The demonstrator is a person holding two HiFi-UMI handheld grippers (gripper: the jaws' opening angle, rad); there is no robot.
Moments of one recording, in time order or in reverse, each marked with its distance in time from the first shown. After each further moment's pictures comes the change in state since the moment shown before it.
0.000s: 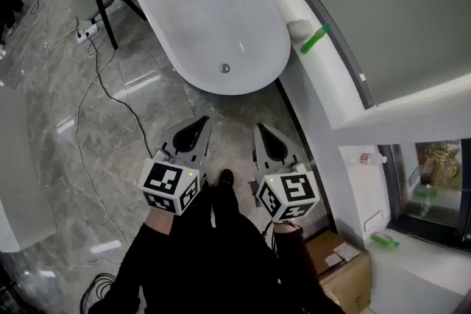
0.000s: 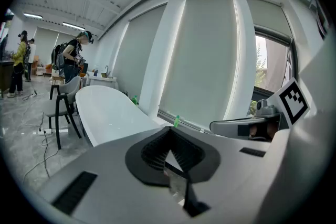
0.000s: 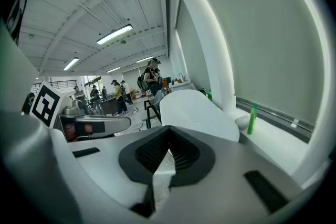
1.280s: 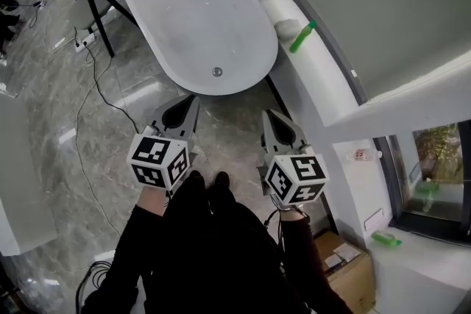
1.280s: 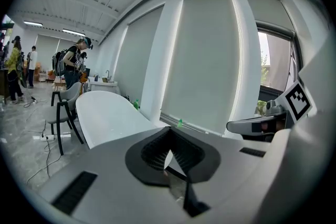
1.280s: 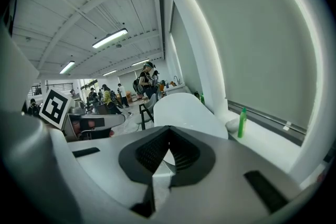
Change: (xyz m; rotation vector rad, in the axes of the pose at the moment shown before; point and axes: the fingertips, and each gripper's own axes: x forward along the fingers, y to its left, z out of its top) left arm 0.031 -0.011 0.024 0.038 -0.023 0.040; right arm -0.029 -0.062 0.019 0.034 -0.032 -0.032
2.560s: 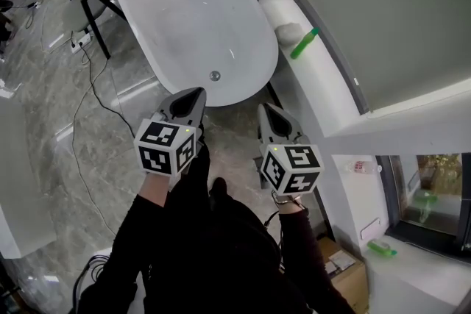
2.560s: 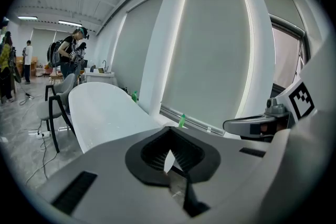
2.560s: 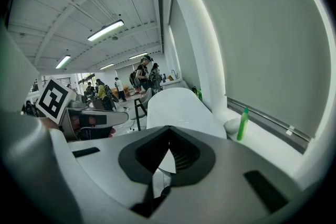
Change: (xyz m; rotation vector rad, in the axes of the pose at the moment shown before) left arm 0.089 0.024 -0.003 -0.019 0.104 -0.012; right arm 0.075 -0.040 0.013 -0.020 0.068 -0.024
